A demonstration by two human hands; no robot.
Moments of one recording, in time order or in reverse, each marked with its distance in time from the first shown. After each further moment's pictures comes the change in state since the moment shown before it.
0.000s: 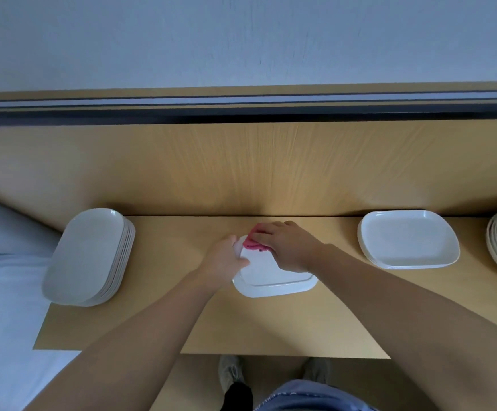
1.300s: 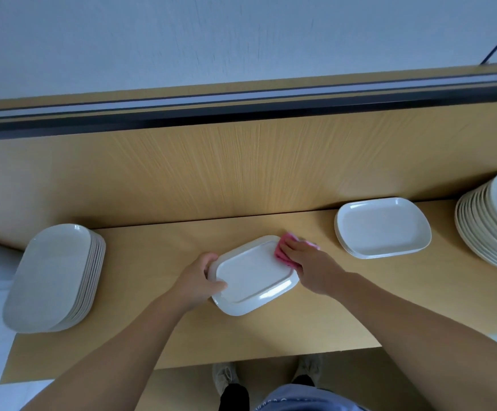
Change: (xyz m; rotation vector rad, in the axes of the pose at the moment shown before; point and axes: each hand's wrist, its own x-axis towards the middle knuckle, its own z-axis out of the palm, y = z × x) left_hand -0.007 -0.033 0.011 -0.137 -0.161 -0.027; right_hand -0.090 0.037 0.041 0.179 0.102 0.268
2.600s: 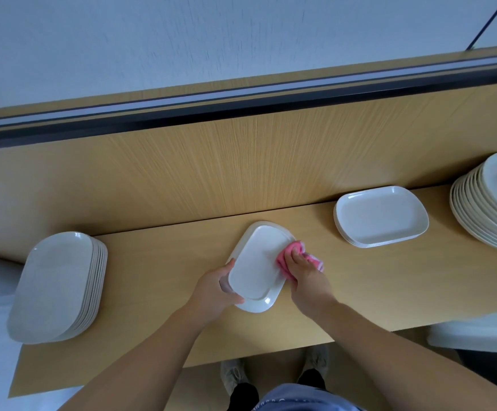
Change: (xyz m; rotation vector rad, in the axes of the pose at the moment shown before) left_hand -0.010 -0.006 0.027 -0.012 -0.036 0.093; right_hand -0.022 -0.051 0.043 0.119 0.059 0.427
